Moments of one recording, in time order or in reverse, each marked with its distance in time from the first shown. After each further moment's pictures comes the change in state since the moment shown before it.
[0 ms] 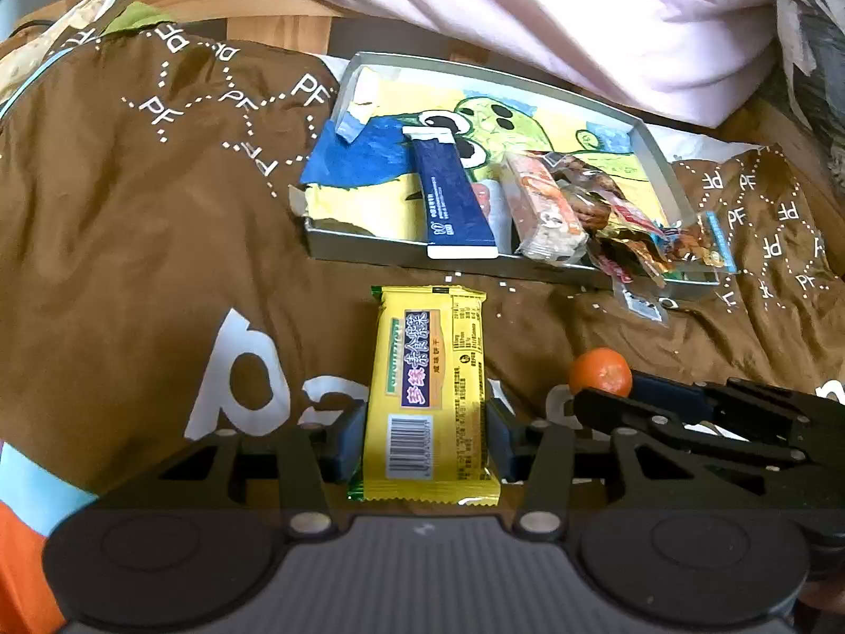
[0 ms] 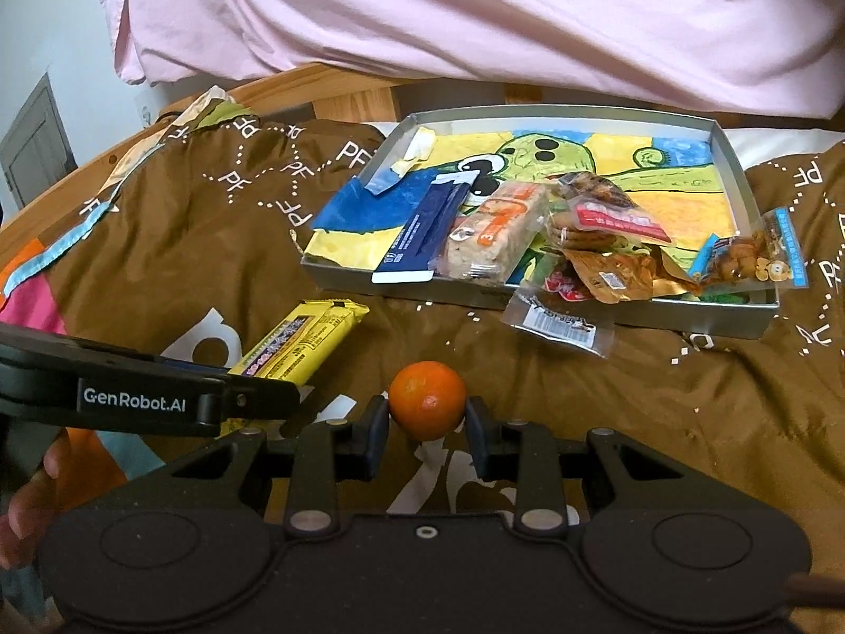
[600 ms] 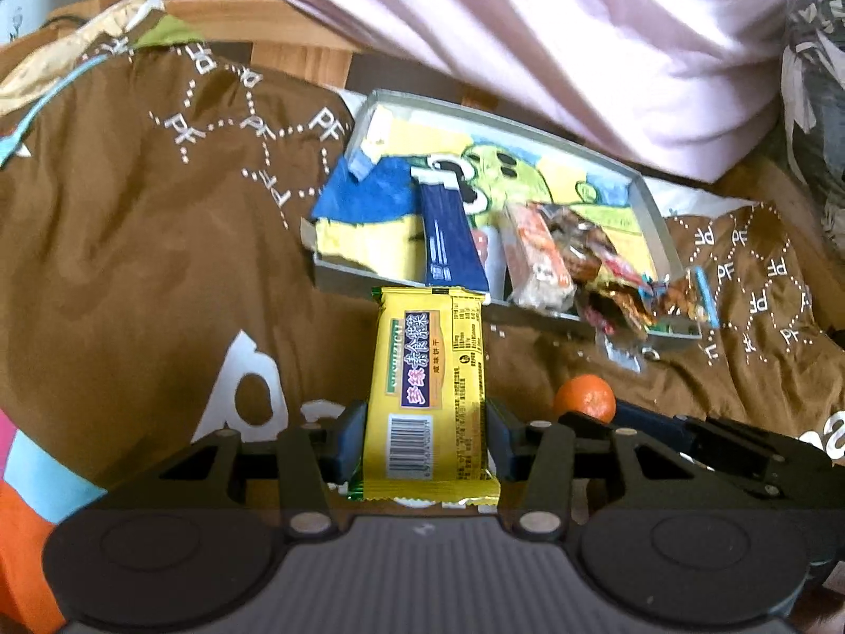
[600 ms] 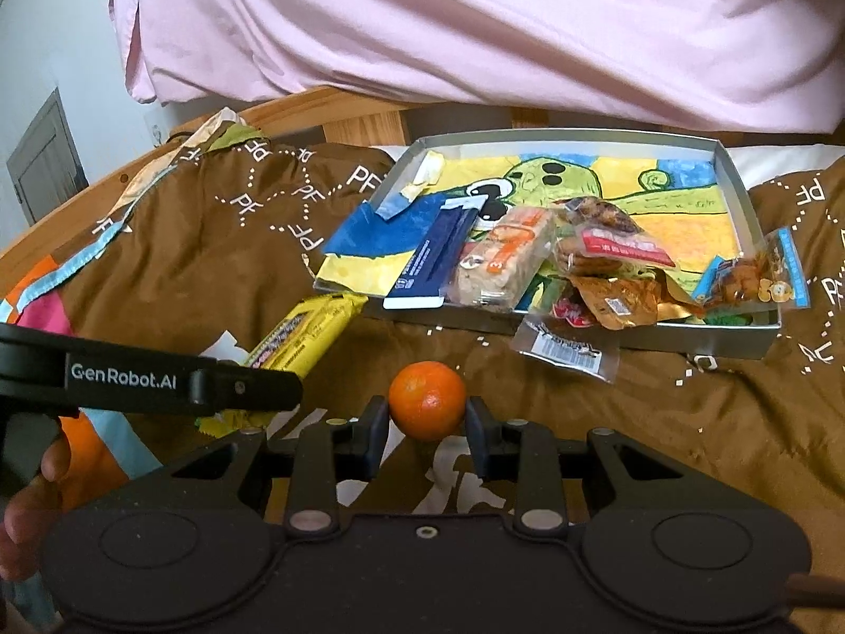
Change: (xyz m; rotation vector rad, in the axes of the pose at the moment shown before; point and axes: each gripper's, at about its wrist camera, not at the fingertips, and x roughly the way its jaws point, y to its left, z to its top) left arm -0.019 0.000 0.004 -0.076 -0.098 -0.023; right arm -0.009 0.001 0.005 0.002 -0.058 0.021
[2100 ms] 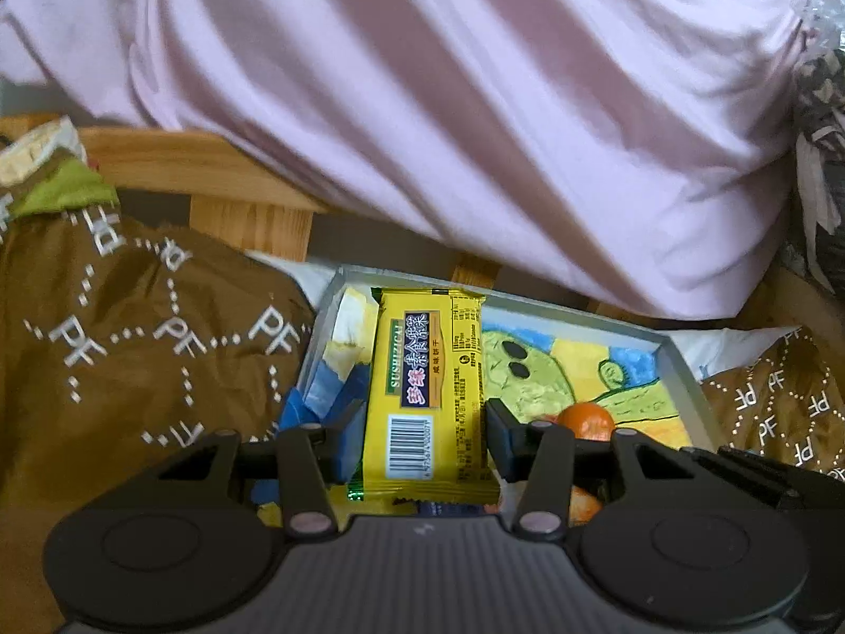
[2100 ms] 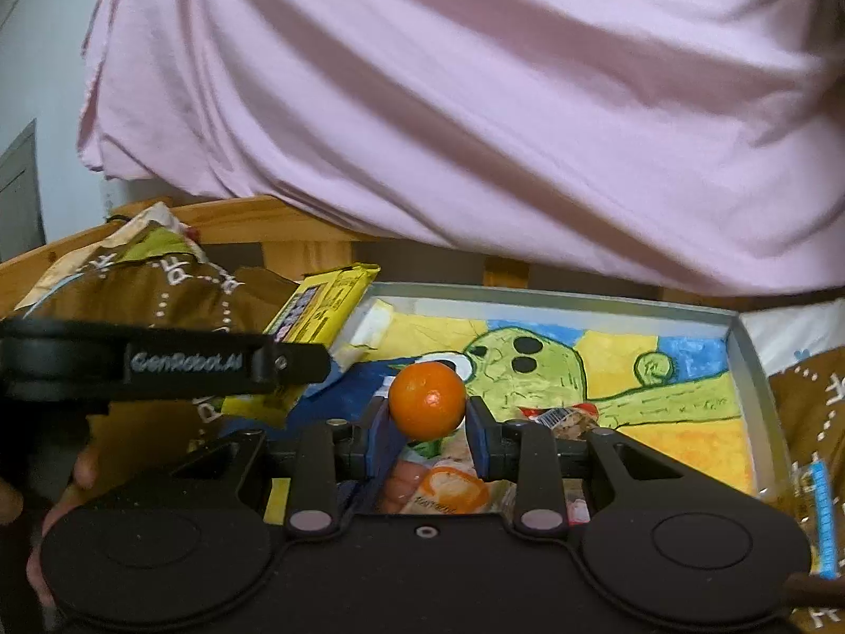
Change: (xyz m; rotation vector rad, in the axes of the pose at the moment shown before) left arm 0.088 -0.009 0.095 0.035 -0.310 -0.025; right arm 0.089 -0.024 0.090 -0.085 -0.245 -0.099
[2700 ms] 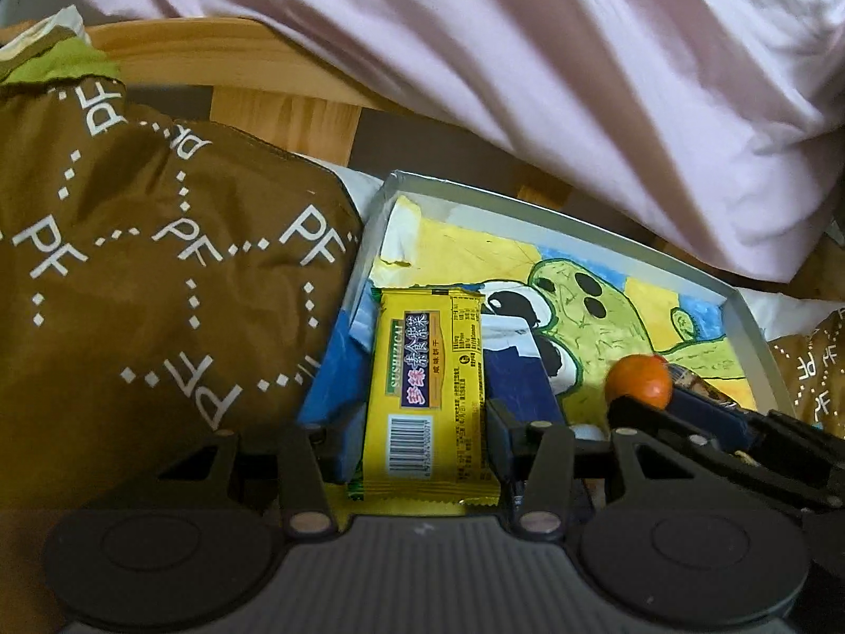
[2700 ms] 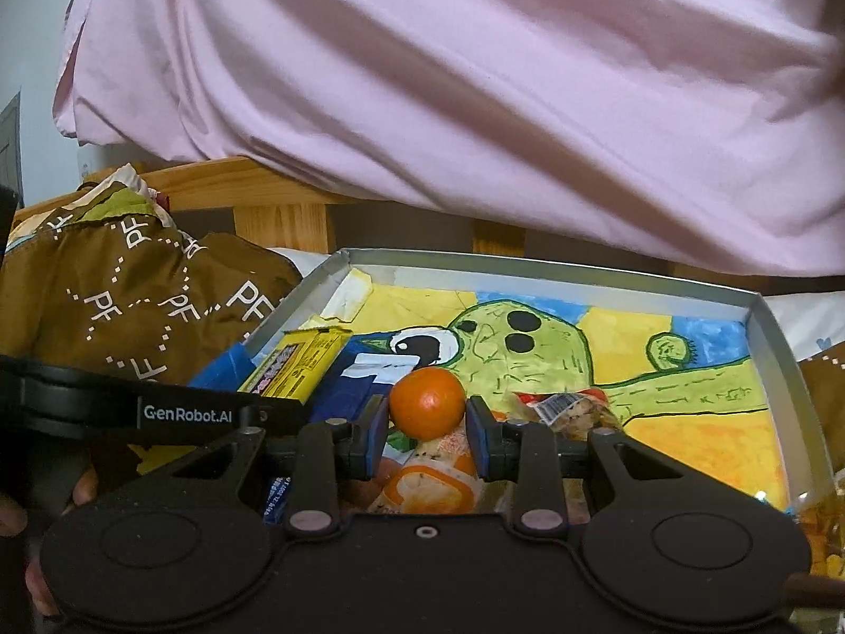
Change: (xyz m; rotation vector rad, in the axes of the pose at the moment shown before) left arm 0.048 0.033 -0.019 -0.051 0.130 0.033; right arm 0.040 -0.001 -0.012 -0.043 0.029 -0.015
